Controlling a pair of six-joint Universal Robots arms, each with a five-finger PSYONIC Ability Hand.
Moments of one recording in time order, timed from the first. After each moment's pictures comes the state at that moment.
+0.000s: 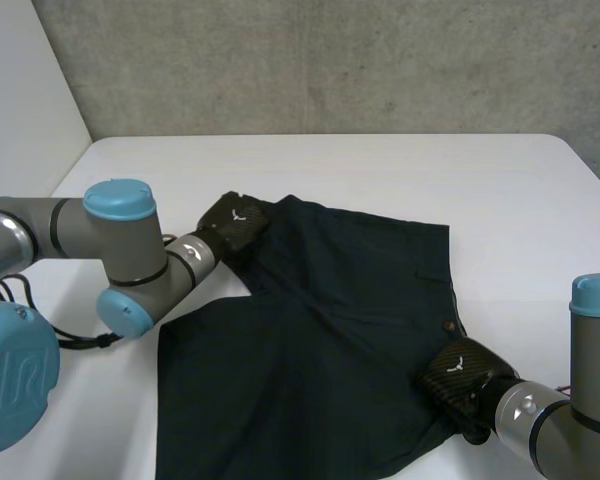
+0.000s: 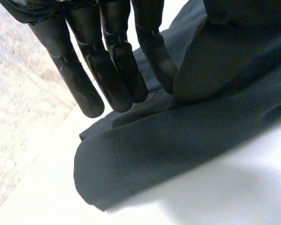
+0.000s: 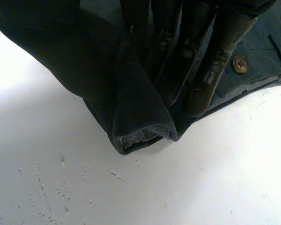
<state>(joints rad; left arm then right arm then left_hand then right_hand) 4.32 -2.51 -1.01 3.27 -1.23 3.80 1.92 -1.29 1.94 0.12 1.38 2.36 1.13 1.19 1.19 1.20 0.97 0.99 1.19 1.20 1.19 0.98</state>
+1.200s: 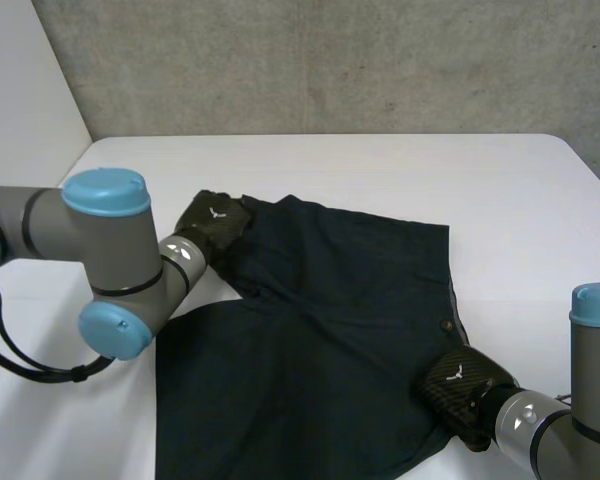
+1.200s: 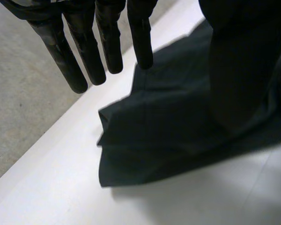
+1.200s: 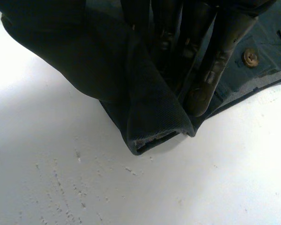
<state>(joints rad) 4.26 -2.29 -1.22 3.23 -1.47 3.63 1.92 -1.29 1.98 0.11 1.37 2.36 0.47 0.46 0.47 0.45 0.28 0.99 1.19 1.20 1.19 0.98</state>
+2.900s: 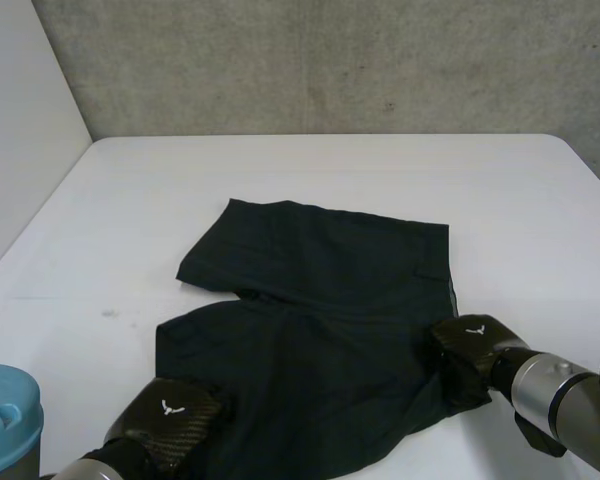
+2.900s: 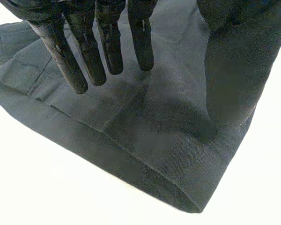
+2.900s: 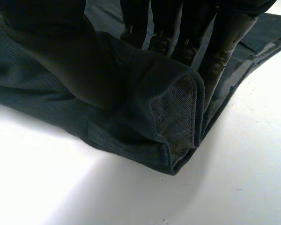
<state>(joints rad) 4.13 -1.58 -2.14 3.07 -1.55 3.37 1.81 -1.31 1.93 0.07 1.24 2.82 0.48 0.47 0.48 0.46 0.29 1.00 1.19 1.20 1.19 0.98</state>
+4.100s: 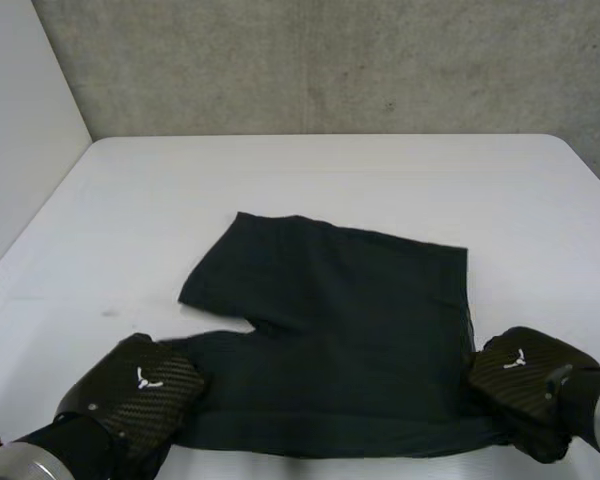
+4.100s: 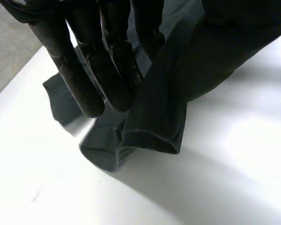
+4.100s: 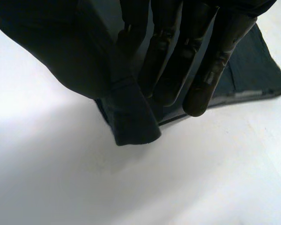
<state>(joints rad) 4.07 -1.40 -1.93 2.75 -1.62 3.64 1.76 -1.65 1.89 0.62 1.26 2.20 1.11 1.19 1.19 1.20 0.99 1.00 1.19 1.20 1.19 0.98</state>
